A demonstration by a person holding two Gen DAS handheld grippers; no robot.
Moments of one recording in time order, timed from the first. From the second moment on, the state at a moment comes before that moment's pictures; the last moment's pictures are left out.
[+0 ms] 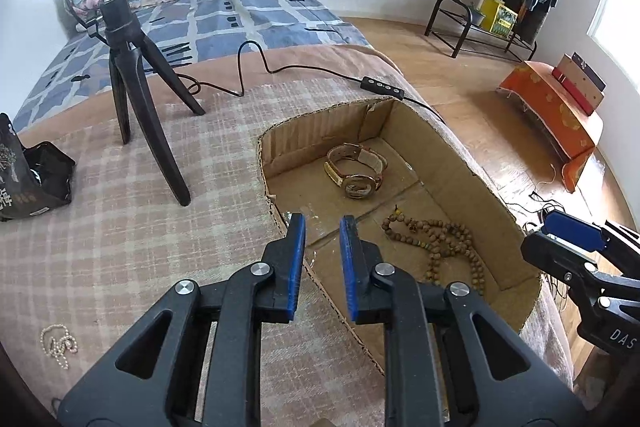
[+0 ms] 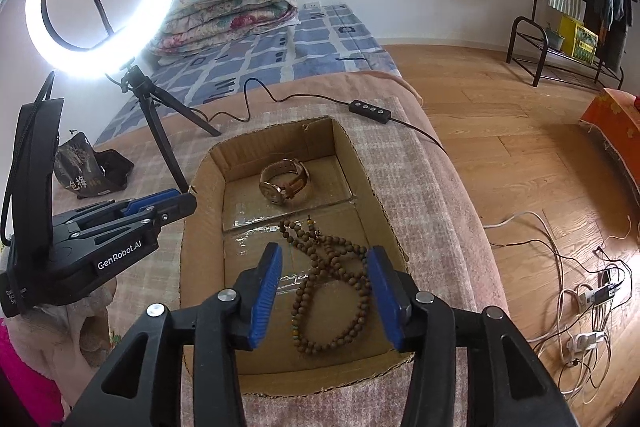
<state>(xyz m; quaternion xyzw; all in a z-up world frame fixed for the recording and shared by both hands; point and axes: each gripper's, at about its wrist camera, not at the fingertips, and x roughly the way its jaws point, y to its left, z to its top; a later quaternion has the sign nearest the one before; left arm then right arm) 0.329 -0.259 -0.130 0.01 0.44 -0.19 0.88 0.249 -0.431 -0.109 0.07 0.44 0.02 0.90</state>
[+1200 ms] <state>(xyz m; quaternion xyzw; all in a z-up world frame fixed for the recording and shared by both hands) 0.214 -0.078 -0.021 0.00 0.38 -0.14 0.92 0.169 -0.345 -0.048 0.12 0.35 0.08 0.93</state>
